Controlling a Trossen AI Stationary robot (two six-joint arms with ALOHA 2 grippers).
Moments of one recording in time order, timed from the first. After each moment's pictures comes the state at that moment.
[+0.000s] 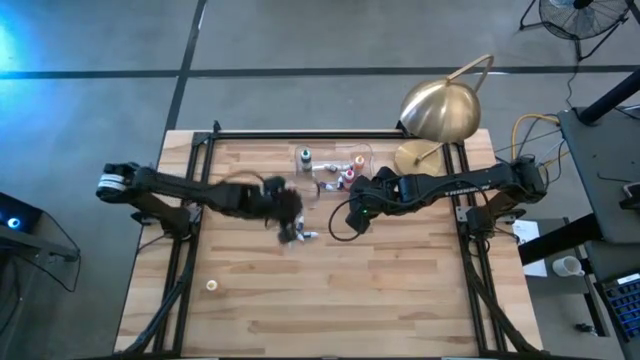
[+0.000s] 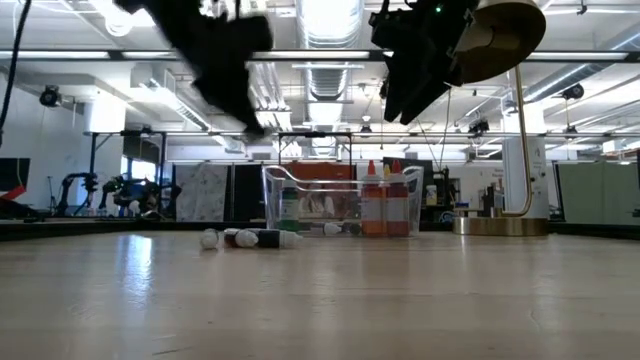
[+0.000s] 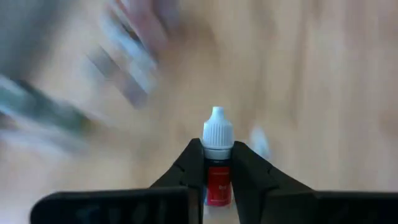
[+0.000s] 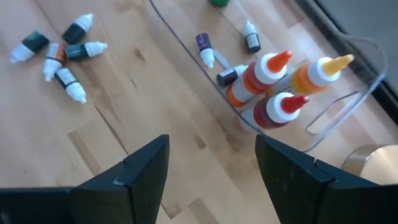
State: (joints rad) left arm -0.05 1.39 0.98 -0.46 -0.29 -0.19; right arm 0.06 1.59 1.30 -0.86 0.45 0.58
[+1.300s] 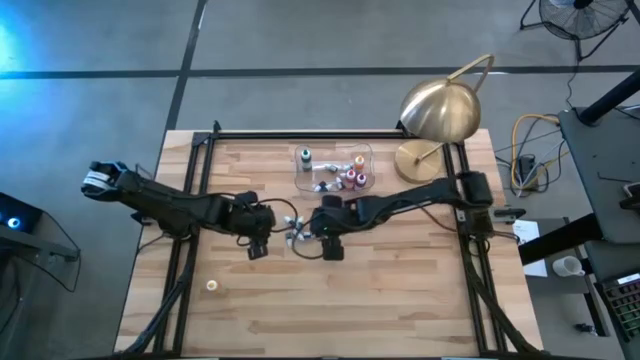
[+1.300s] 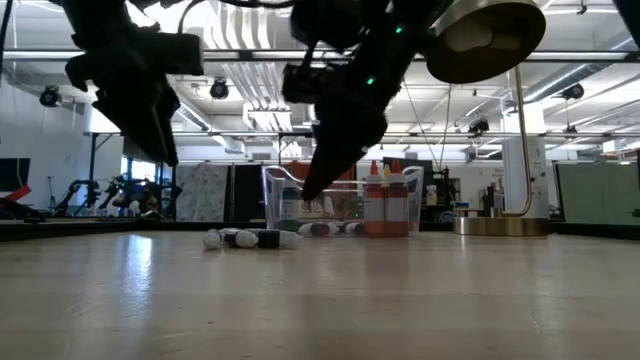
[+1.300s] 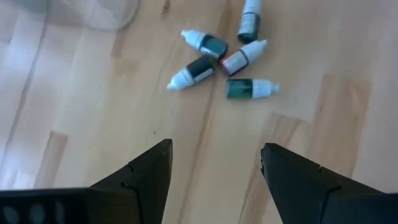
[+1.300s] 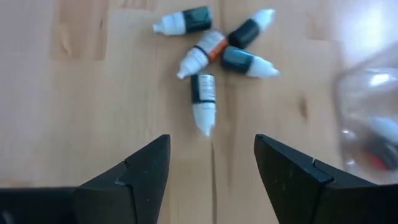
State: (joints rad) left arm -0.21 1.23 0.83 -0.74 -0.30 -0.40; right arm 0.08 1.98 1.40 -0.44 0.12 0.03
